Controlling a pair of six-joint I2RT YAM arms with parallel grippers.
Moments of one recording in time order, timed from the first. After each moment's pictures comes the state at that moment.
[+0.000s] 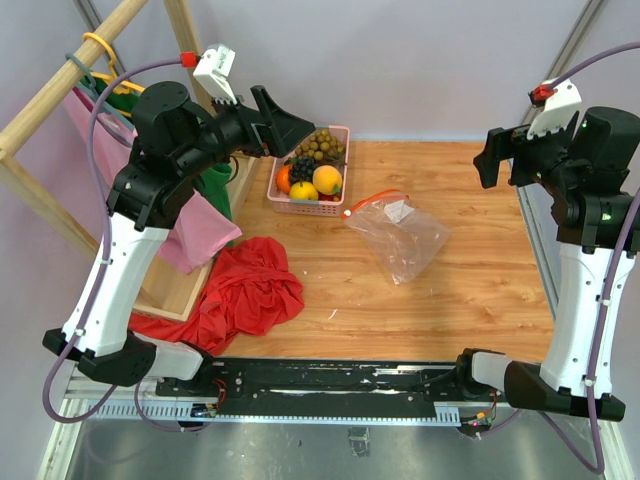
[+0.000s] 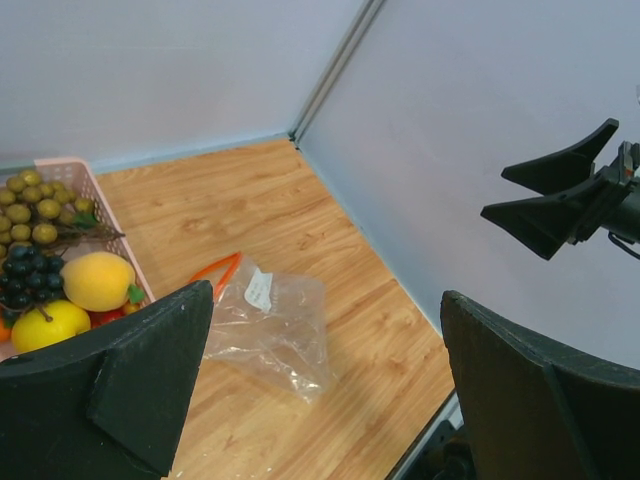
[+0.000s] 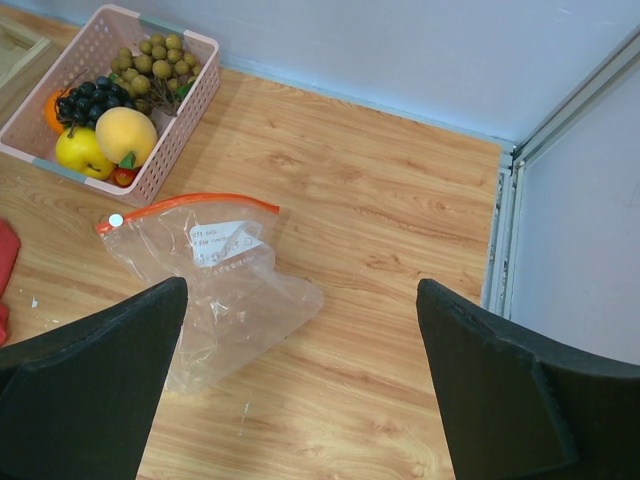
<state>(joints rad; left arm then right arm) -0.48 1.35 1.92 -0.58 0.28 -0.48 -0.12 1.20 1.85 -0.98 -0.34 -0.21</state>
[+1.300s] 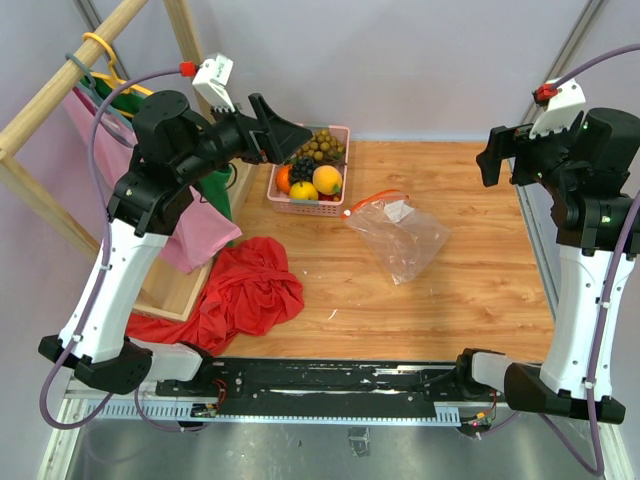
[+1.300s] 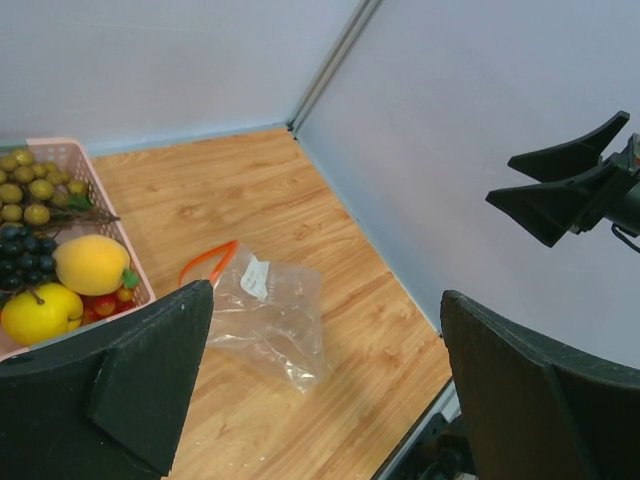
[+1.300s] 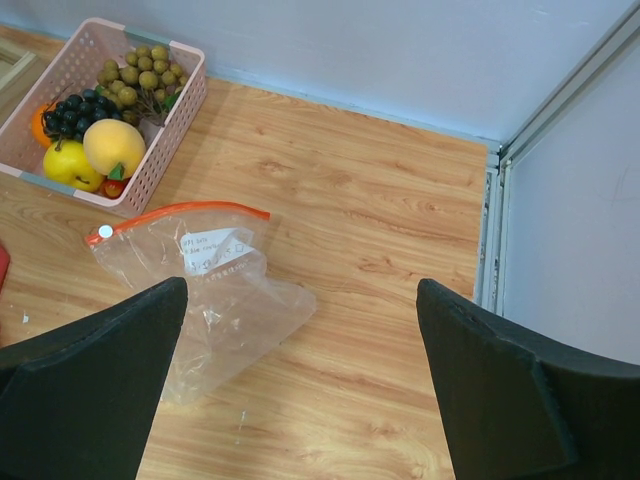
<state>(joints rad) -0.47 1.31 1.83 -0.55 0.29 -0.51 -0.12 1.19 1.84 -0.95 -0.31 -0.19</state>
